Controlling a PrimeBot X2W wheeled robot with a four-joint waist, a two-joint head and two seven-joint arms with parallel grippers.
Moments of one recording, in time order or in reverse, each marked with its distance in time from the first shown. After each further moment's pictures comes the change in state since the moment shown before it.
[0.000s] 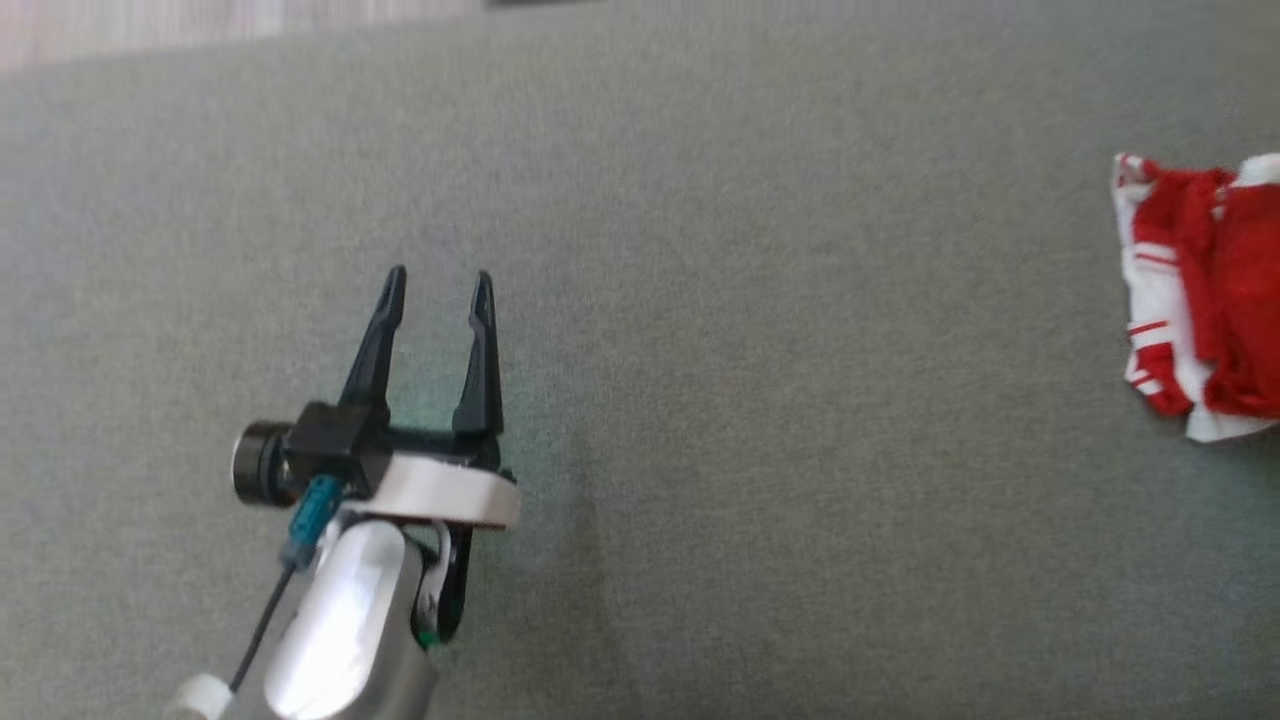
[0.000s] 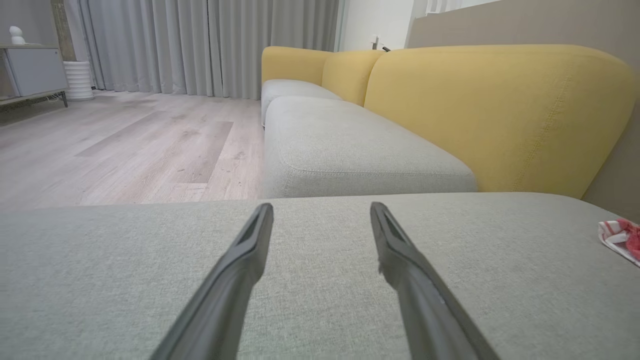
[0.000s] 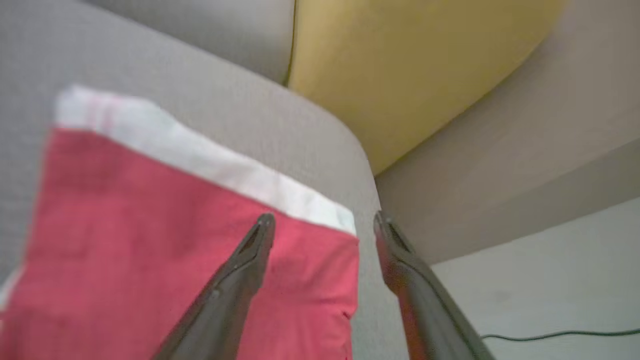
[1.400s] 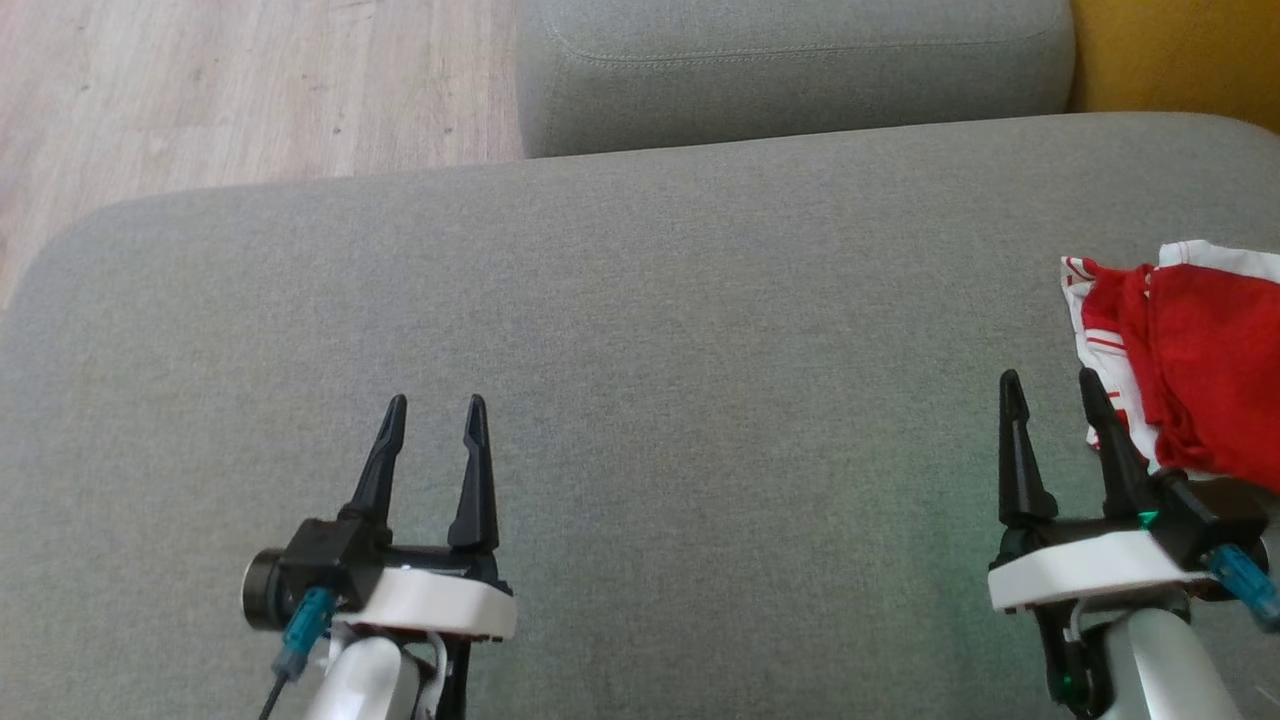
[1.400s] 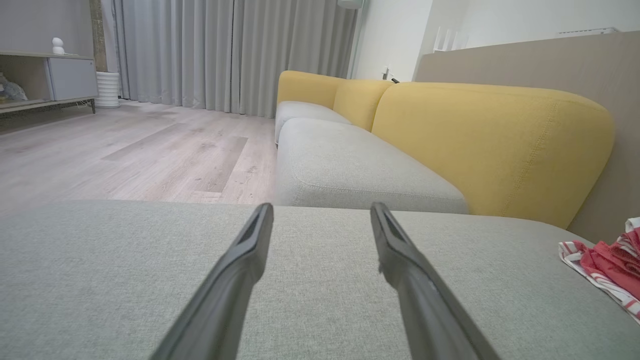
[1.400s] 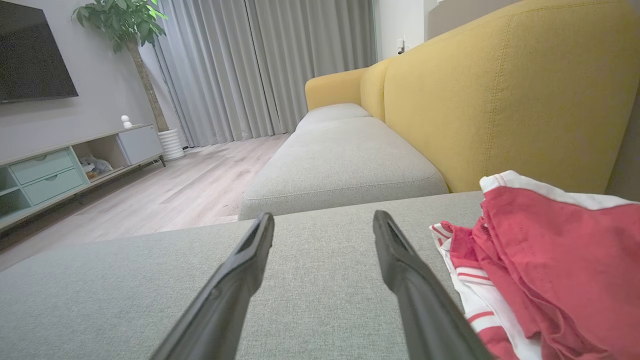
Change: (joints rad) left arm 0.208 0.003 0.015 -0.052 -0.048 -0.018 0.000; right arm 0.497 0.578 -0.037 -0.475 0.209 0.000 -0.372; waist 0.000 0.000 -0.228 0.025
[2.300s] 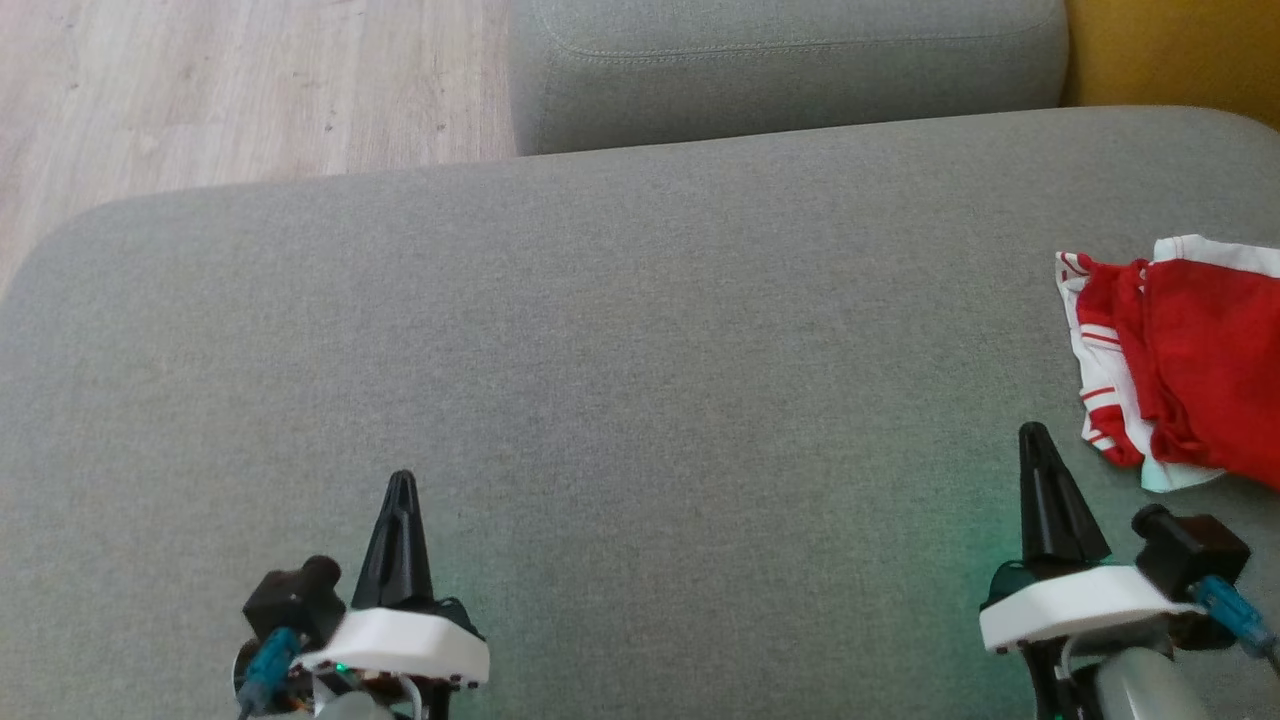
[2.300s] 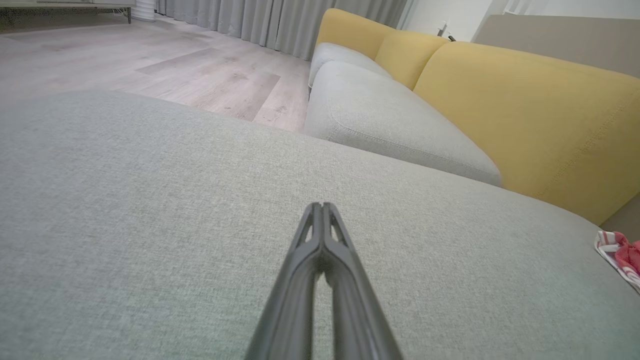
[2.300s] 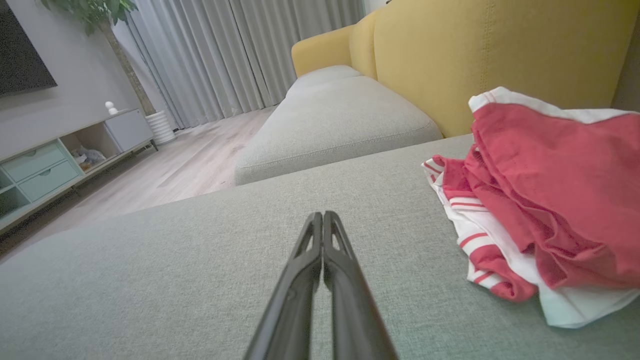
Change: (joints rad) left arm 0.055 0.000 0.036 0.101 -0.164 0.005 0.025; right arm 0.041 0.003 0.016 0.062 0.069 0.000 0.015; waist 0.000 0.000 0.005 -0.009
